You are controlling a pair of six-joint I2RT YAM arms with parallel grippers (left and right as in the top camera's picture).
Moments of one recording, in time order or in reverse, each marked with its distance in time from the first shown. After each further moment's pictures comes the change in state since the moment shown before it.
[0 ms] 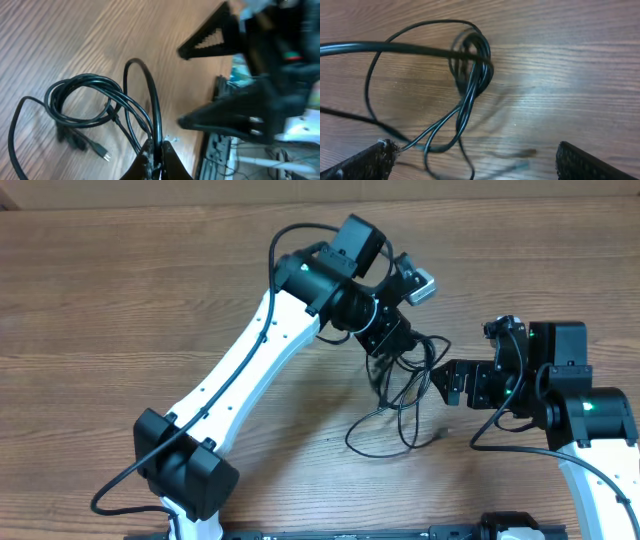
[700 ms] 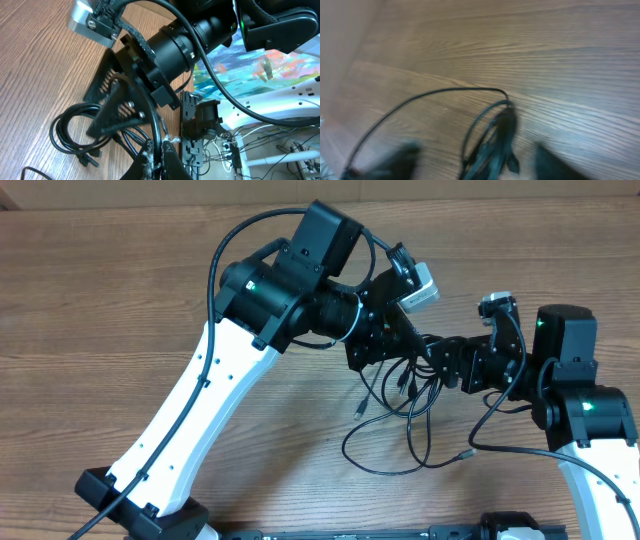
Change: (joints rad) left arm 0.000 -0.192 0.070 -0.066 0.165 0.117; right arm 0.001 0.000 0.000 0.228 -0.259 -0.021
